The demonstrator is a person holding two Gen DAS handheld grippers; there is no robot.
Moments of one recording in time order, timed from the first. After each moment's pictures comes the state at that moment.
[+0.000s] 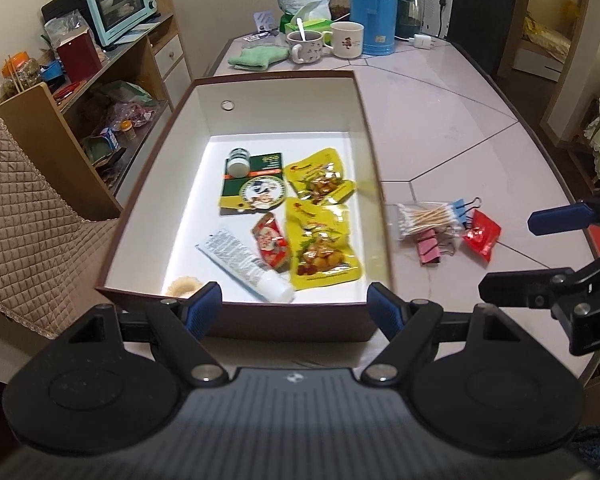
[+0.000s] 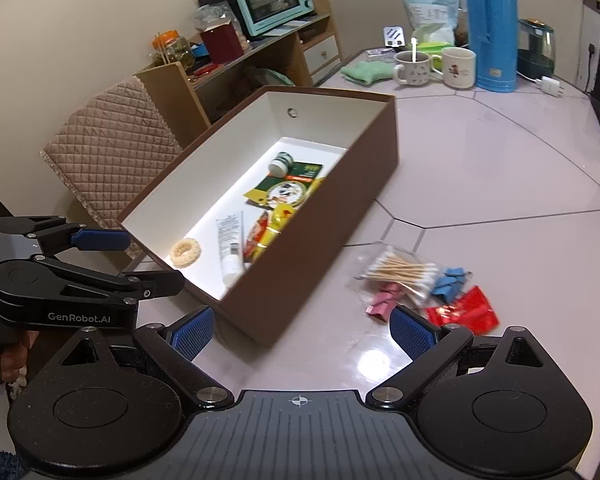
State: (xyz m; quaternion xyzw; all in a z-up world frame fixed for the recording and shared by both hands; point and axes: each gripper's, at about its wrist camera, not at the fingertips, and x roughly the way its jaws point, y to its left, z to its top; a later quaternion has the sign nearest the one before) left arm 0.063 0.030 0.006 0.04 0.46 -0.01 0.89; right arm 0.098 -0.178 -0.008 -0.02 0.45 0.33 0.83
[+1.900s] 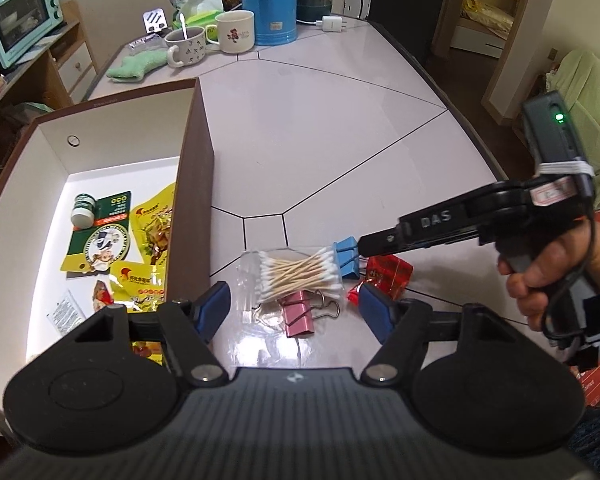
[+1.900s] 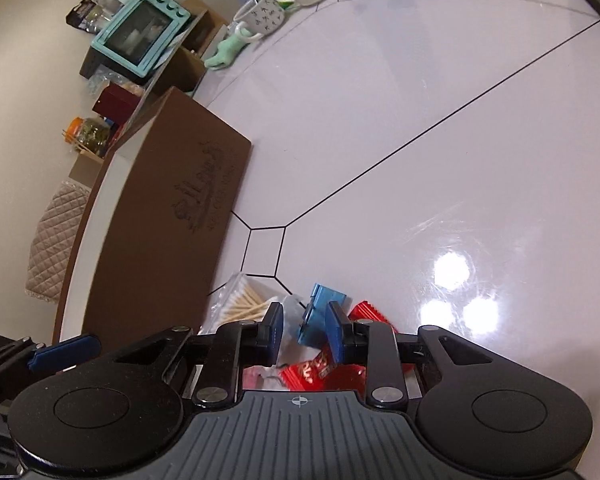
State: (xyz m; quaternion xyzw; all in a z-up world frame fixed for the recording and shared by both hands) left arm 0.162 -0.088 -0.038 0.04 0.48 -0.11 0.87; right arm 0.265 -0.290 -0.130 0.21 0.55 0.28 0.76
